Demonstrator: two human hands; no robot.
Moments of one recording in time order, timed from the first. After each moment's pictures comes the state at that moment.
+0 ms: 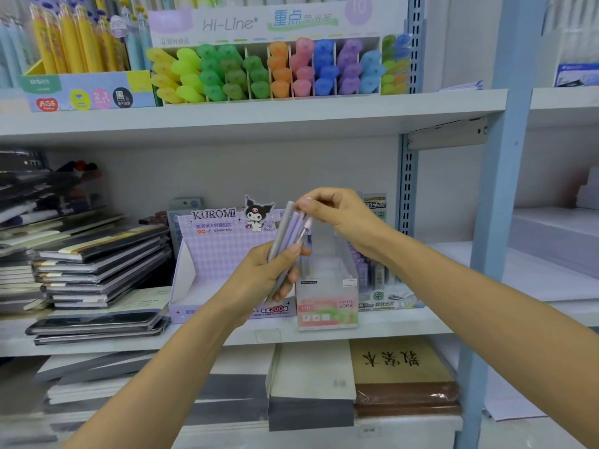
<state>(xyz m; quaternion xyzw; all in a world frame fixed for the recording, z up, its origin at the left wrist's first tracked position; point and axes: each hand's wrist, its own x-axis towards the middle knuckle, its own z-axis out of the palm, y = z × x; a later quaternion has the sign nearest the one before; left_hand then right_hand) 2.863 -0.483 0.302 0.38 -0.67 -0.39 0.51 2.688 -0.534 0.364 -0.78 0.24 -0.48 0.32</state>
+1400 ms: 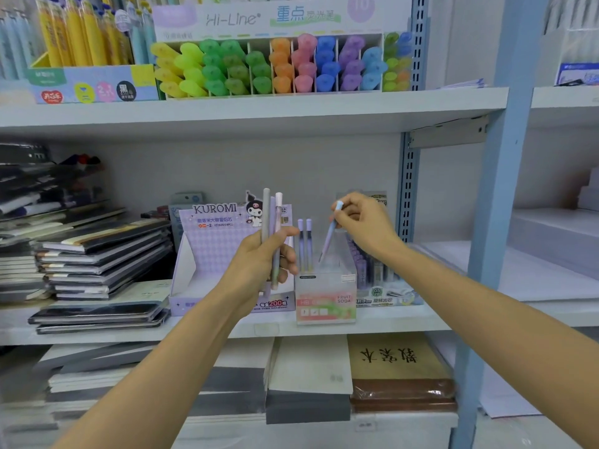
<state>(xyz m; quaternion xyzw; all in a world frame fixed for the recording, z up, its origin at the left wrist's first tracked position) 2.854 -0.480 0.308 0.39 -0.58 -0.40 0.59 2.662 -0.553 0.340 -0.73 0.42 -0.52 0.15</state>
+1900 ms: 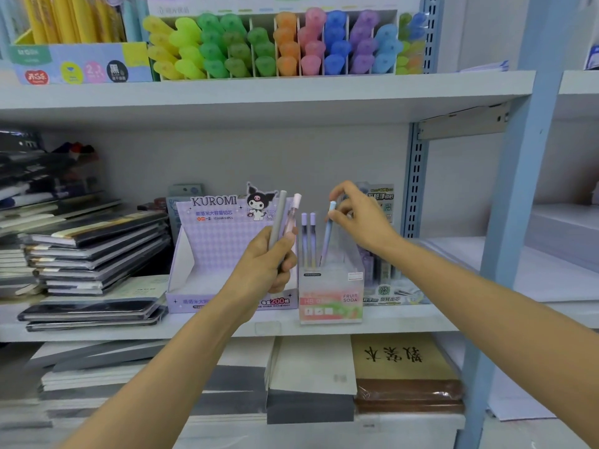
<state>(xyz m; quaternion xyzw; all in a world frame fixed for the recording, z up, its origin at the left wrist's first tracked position) 2.857 -0.485 0.296 0.40 -0.61 -0.40 0.56 2.671 -0.580 0.333 -0.79 0.41 -0.45 0.06</state>
